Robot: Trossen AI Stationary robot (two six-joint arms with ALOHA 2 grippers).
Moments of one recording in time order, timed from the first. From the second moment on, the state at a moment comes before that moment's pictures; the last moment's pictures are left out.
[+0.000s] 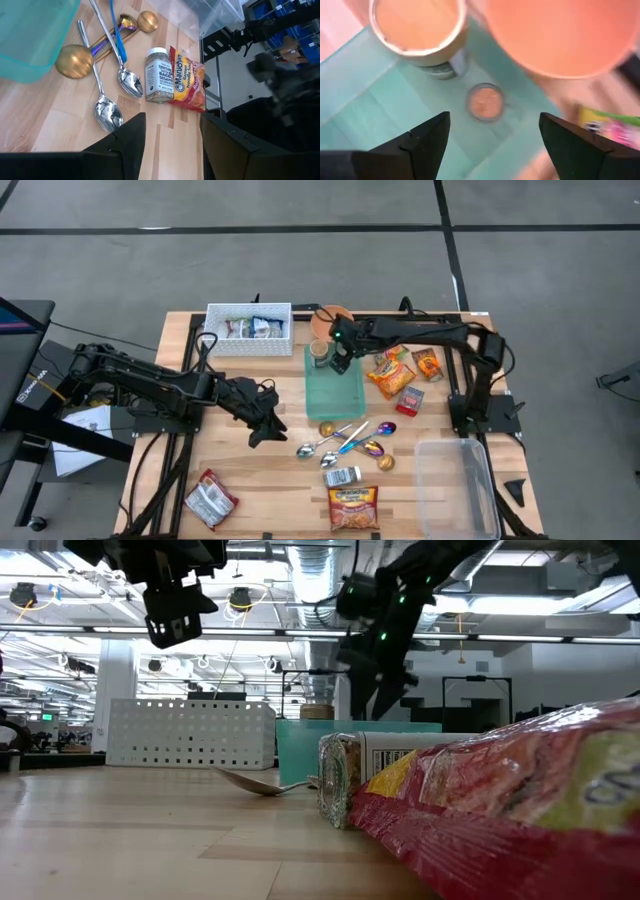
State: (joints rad) left arm -0.16 1.14 0.68 -0.09 0.23 -0.69; right arm -0.34 1.83 1.41 -0.71 0.20 0.30
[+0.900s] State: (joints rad) left arm -0.21 1.16 0.68 -0.09 0.18 -0.56; right arm -0.09 1.38 1.41 -1.04 0.24 0.54
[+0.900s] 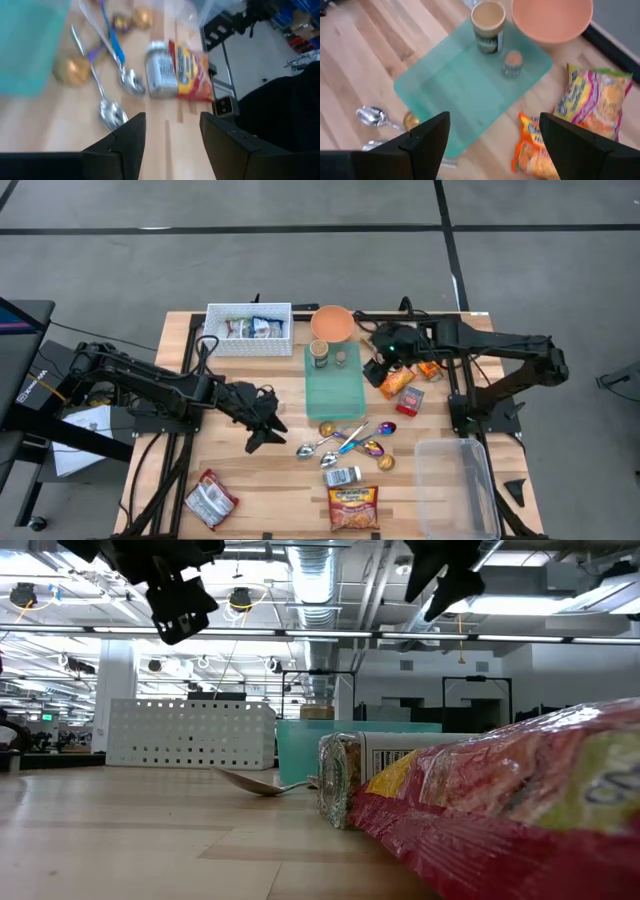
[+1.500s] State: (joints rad) left arm -0.35 1.61 0.68 0.19 0.08 -1.53; right arm 0.20 1.37 1.41 -1.14 0.35 0.81
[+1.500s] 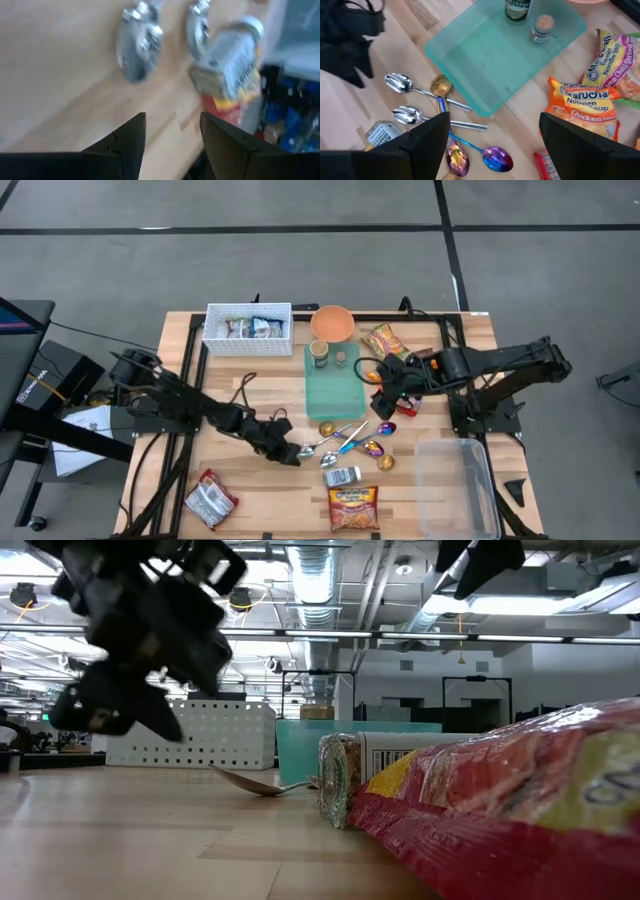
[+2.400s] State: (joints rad) left arm -0.28 1.73 0.67 0.27 0.02 -1.57; right arm 0.23 1.37 1.41 -1.15 0.37 0.85
